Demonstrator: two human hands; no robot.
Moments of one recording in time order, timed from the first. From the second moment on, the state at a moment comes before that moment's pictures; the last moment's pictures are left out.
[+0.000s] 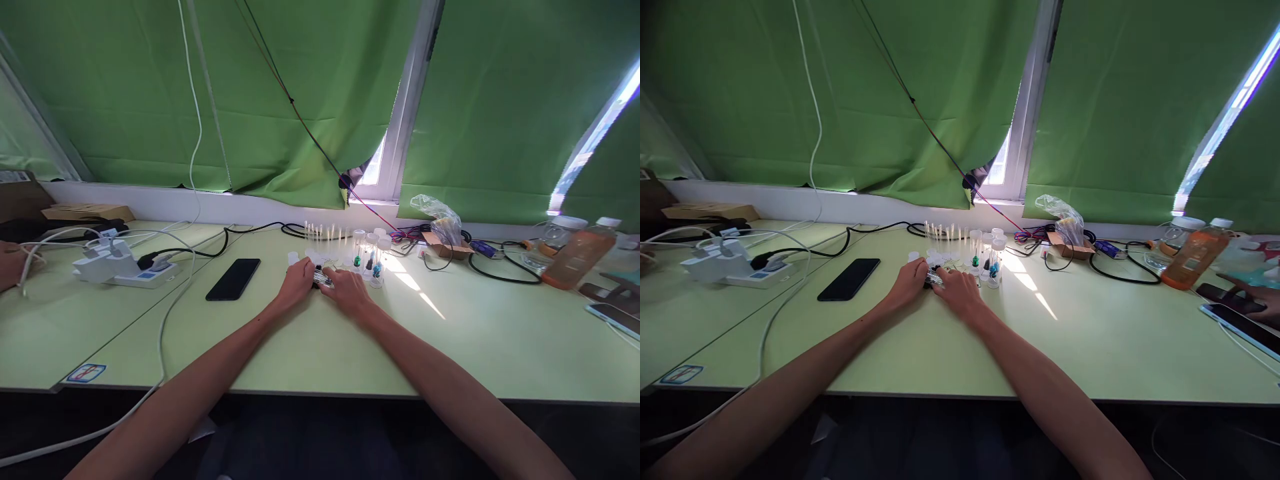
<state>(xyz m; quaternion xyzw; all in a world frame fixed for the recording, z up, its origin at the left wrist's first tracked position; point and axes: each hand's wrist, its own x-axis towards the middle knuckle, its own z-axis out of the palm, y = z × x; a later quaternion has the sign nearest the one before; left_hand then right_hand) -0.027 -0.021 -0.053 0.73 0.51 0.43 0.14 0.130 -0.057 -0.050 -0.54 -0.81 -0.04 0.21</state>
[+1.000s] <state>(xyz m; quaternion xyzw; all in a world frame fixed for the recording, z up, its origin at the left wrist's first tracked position) -0.018 -0.041 -0.045 0.71 0.48 0.48 0.20 0.140 -0.042 -0.063 -0.43 -0.79 0.16 0.41</state>
